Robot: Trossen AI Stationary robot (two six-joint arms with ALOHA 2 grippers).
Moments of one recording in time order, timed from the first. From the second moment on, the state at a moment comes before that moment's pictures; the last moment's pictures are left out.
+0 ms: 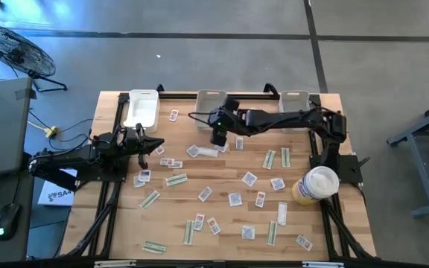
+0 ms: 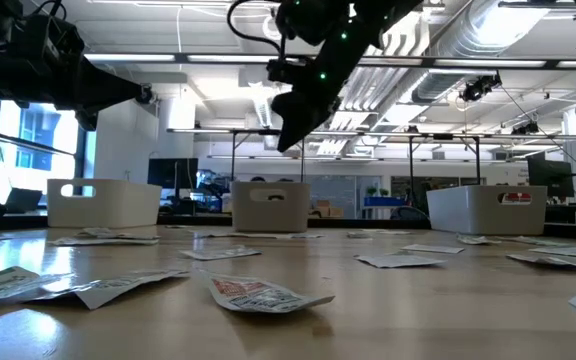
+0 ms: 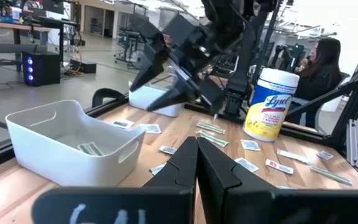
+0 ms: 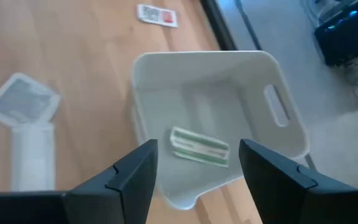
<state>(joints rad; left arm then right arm) 0.12 0.01 0.01 0.05 -0.14 -0.19 -0.20 1.89 1.47 -0.42 0.44 -0.11</state>
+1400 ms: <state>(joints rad) 0.12 0.01 0.01 0.05 -0.14 -0.19 -0.05 1.76 1.11 -1.15 0.25 0.36</state>
